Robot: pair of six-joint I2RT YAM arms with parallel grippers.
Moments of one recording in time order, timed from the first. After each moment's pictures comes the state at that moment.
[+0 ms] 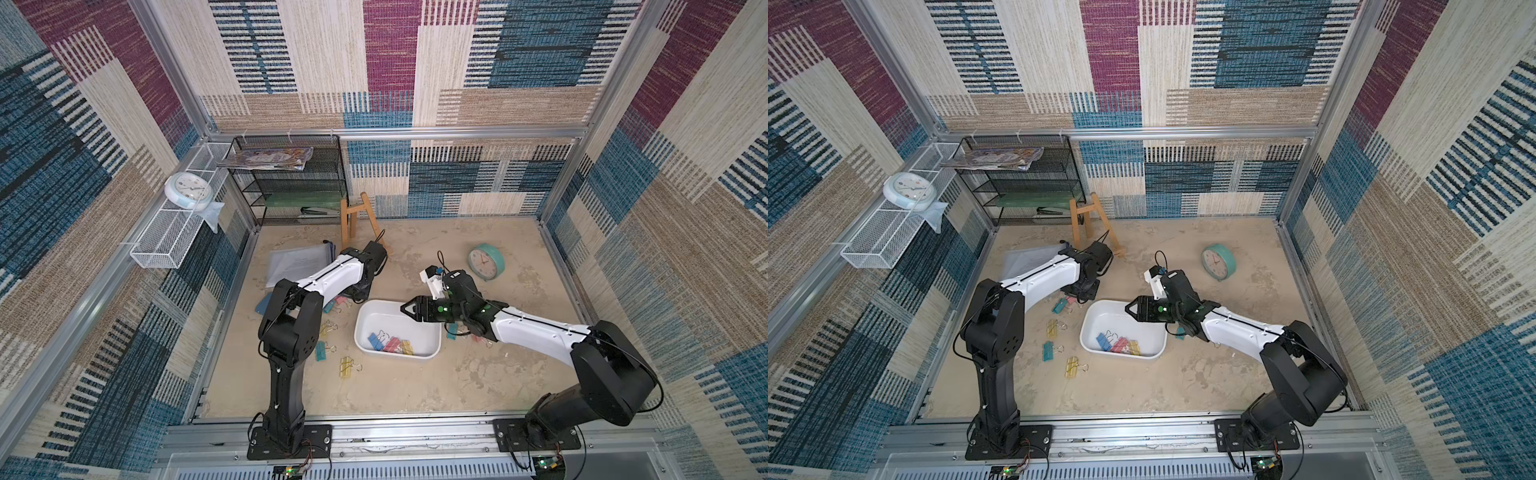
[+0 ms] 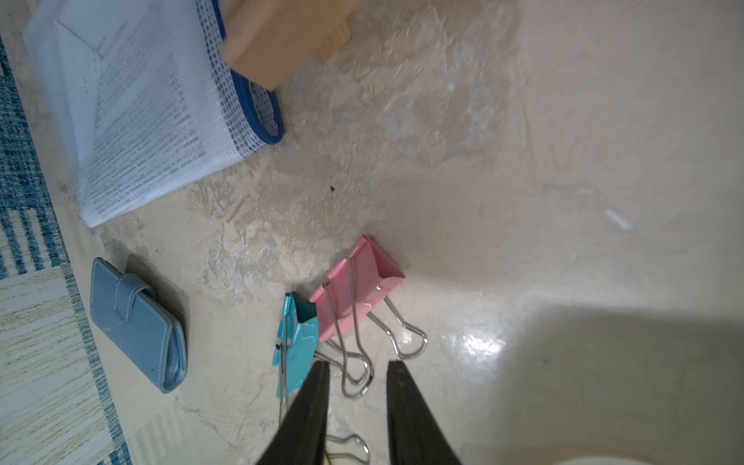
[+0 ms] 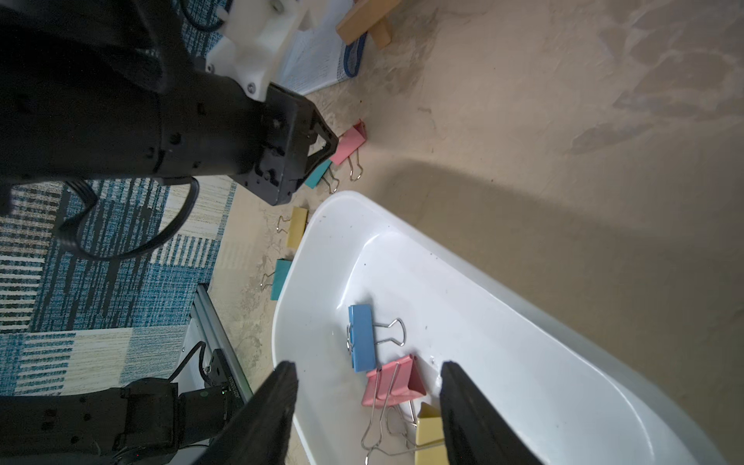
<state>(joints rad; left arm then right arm) -0.45 2.01 1.55 -0.97 -0.42 -0.27 0.67 1.52 0.82 0.08 -0.41 0.65</state>
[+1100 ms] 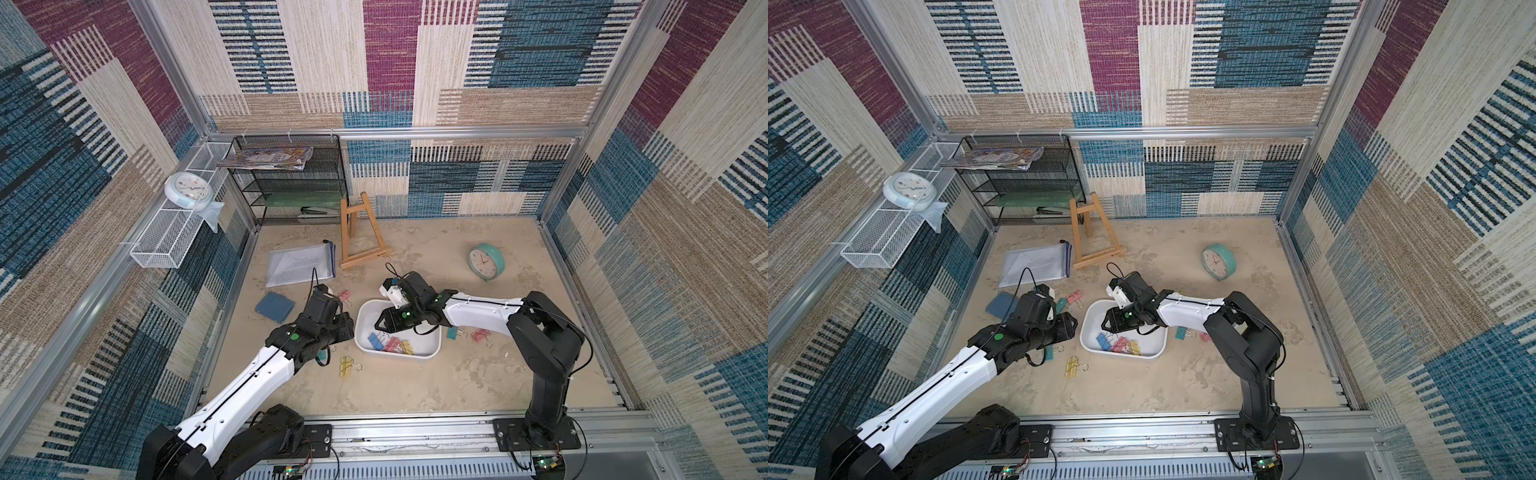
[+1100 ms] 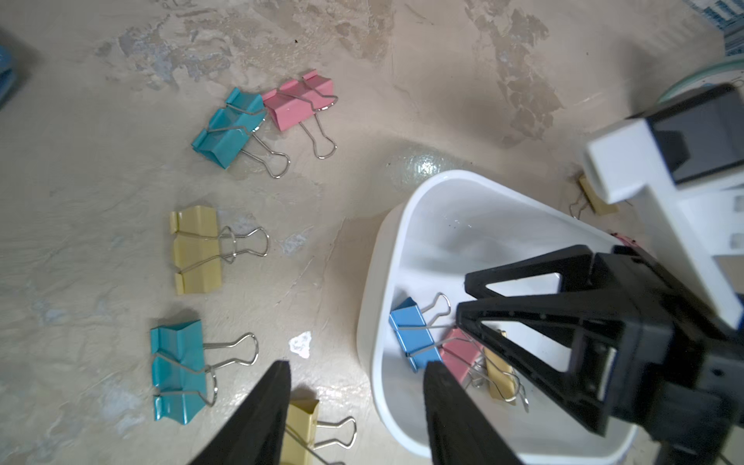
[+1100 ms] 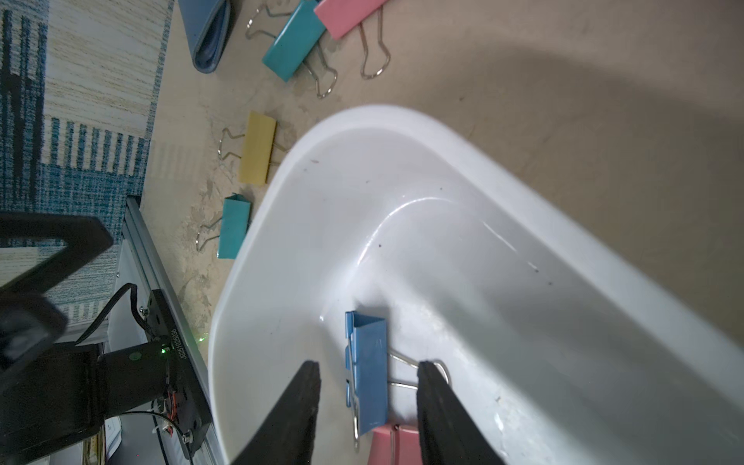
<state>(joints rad) -0.45 1.01 0.68 -0.56 -0.01 -0.65 0.83 1.90 1.15 -0.15 -0.43 0.50</state>
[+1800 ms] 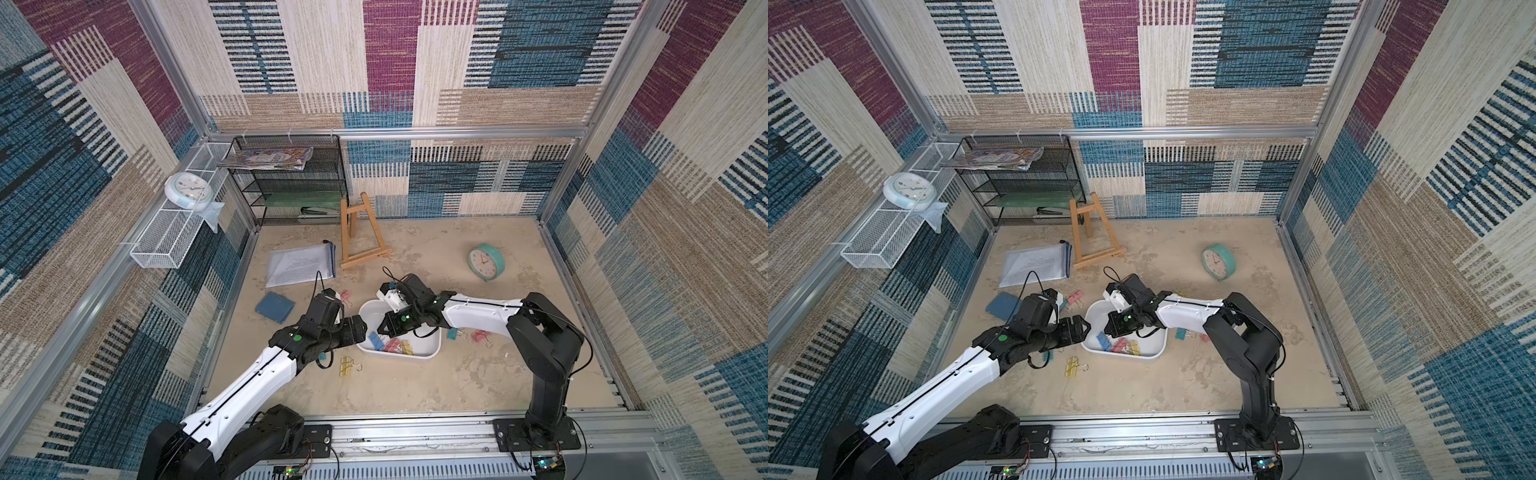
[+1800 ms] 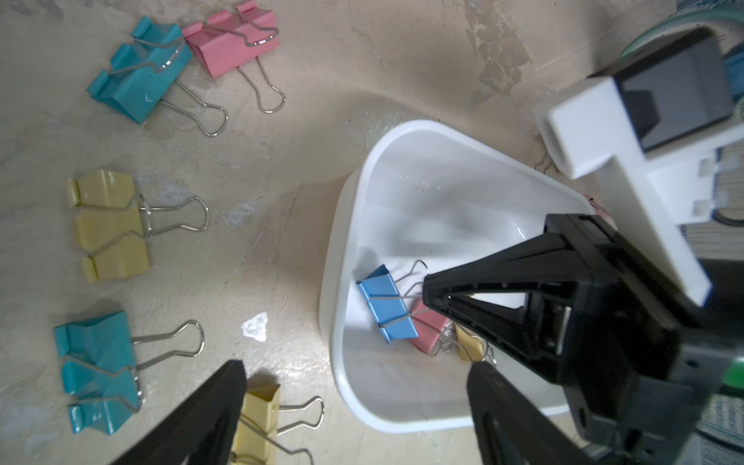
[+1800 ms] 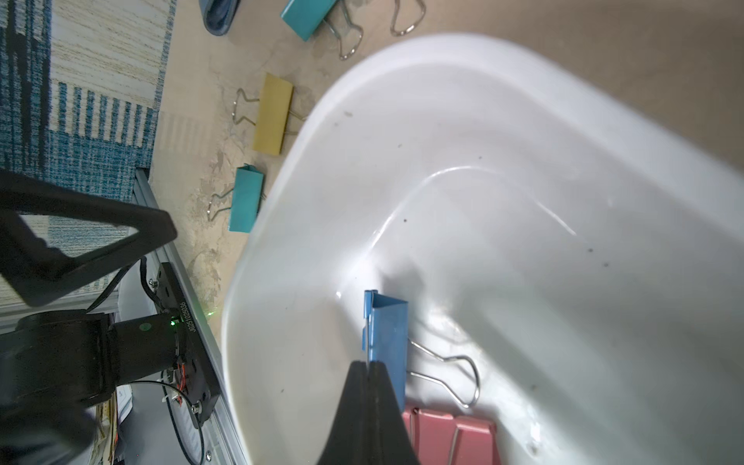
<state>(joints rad) -0.46 1.03 0.65 -0.52 0.12 -0.65 0.84 1.87 1.15 -0.18 -0.47 0.48</state>
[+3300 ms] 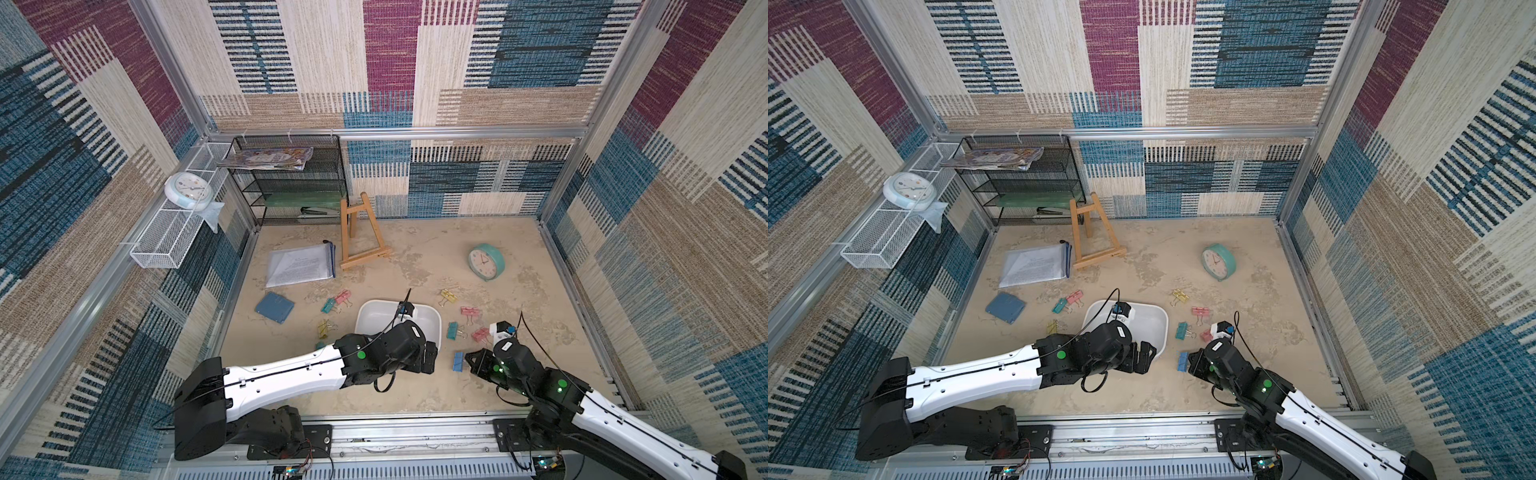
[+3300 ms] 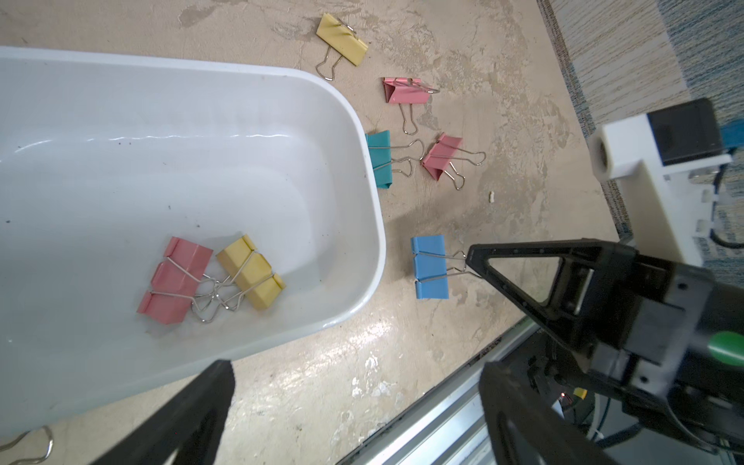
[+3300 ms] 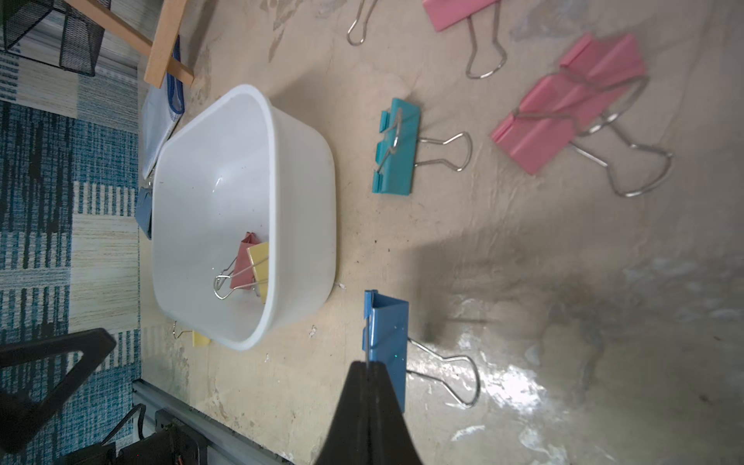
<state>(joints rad) -1.14 1.32 0.93 -0.45 -0.18 -0.83 0.84 0.57 0.30 -0.49 0.12 1.11</state>
